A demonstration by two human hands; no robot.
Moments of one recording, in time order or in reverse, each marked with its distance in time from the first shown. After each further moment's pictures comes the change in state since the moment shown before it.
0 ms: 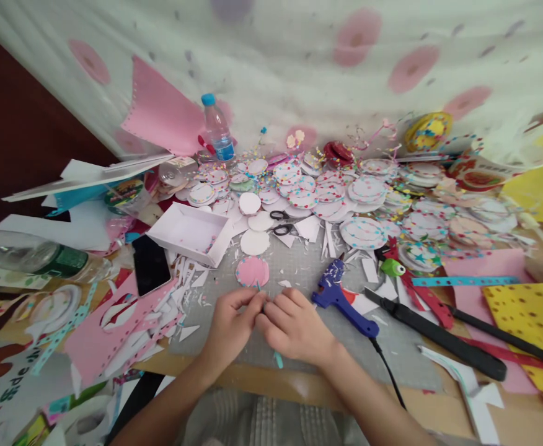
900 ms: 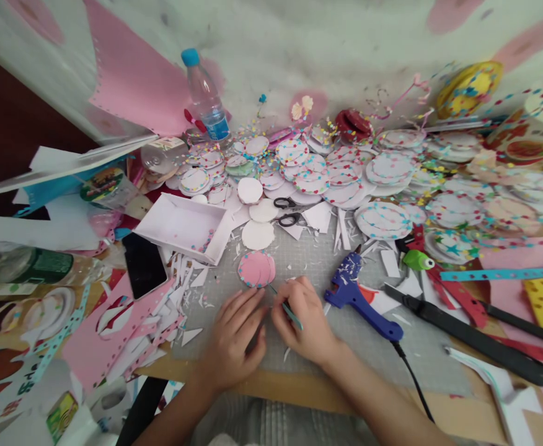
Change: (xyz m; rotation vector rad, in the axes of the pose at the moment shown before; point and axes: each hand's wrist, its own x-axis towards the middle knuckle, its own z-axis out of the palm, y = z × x) left_hand -0.019 -0.067 -0.020 0.652 -0.046 0.697; right_hand -0.012 -0.002 0.029 0.425 0.051 0.596
